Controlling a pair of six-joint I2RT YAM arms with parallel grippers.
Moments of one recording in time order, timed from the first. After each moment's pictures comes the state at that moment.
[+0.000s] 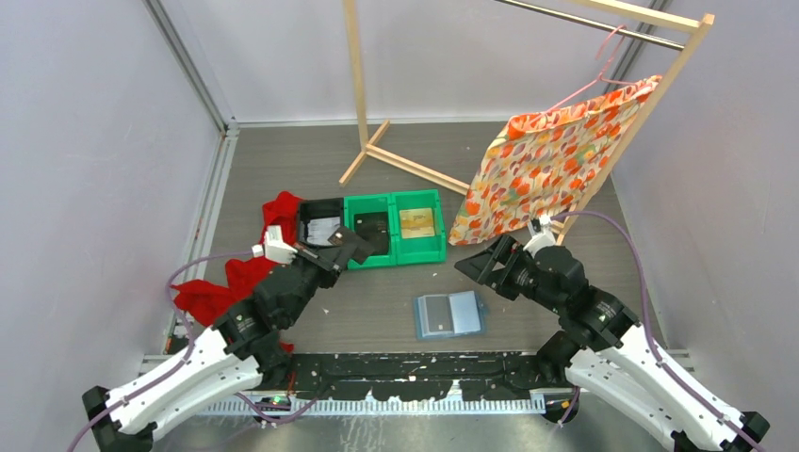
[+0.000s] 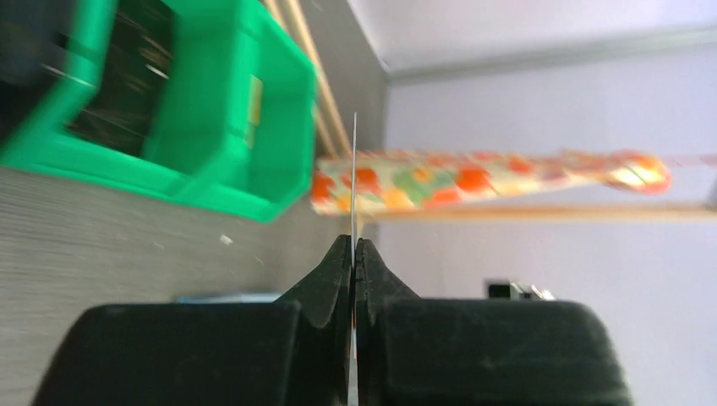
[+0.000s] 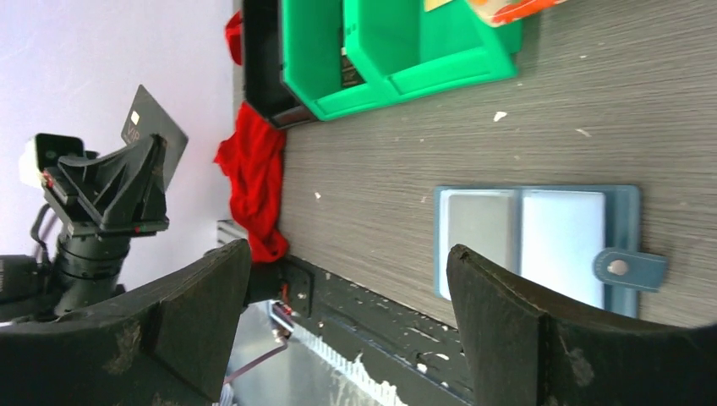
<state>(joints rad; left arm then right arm) -0.90 0.48 0.45 -0.16 -0.44 -1.38 0.70 0.51 0.59 -0.51 -0.02 1.06</state>
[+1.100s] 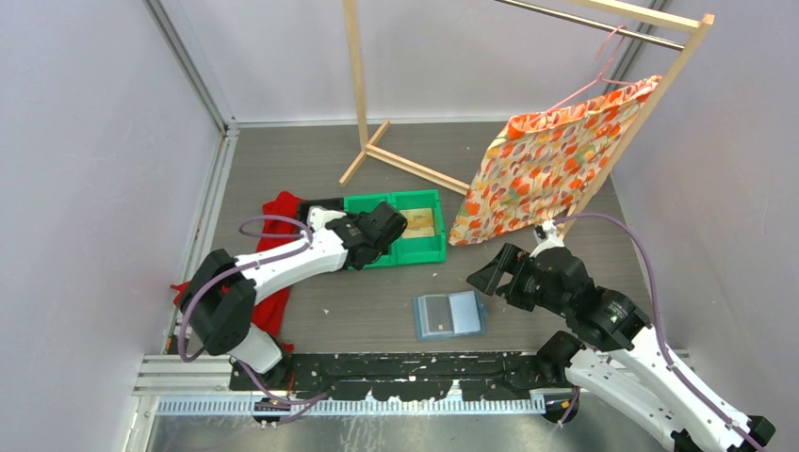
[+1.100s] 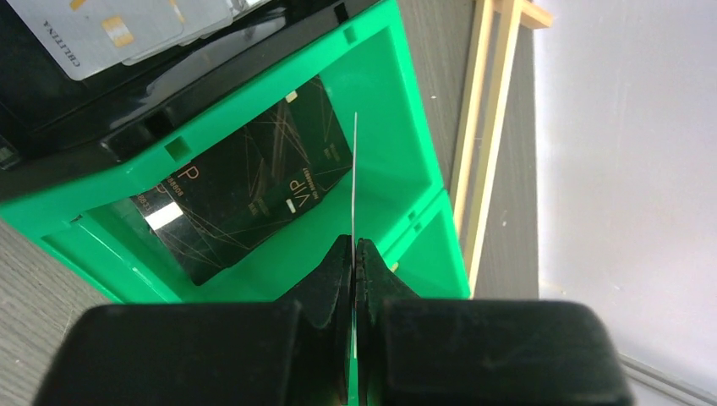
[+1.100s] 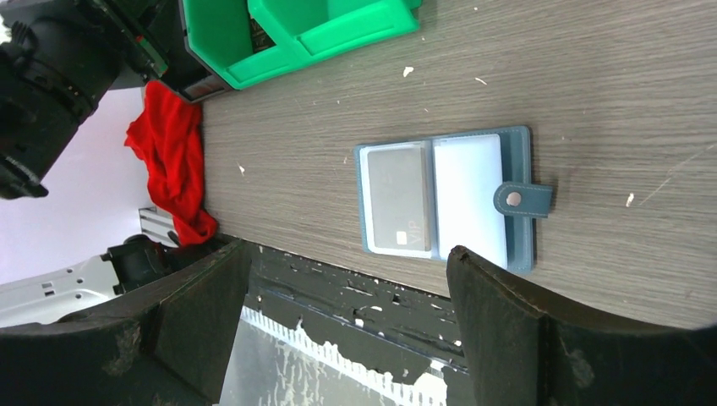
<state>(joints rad) -0.84 1.52 1.04 -0.58 -0.83 -2.03 0.70 0.52 0.69 -0.79 0.03 0.98</state>
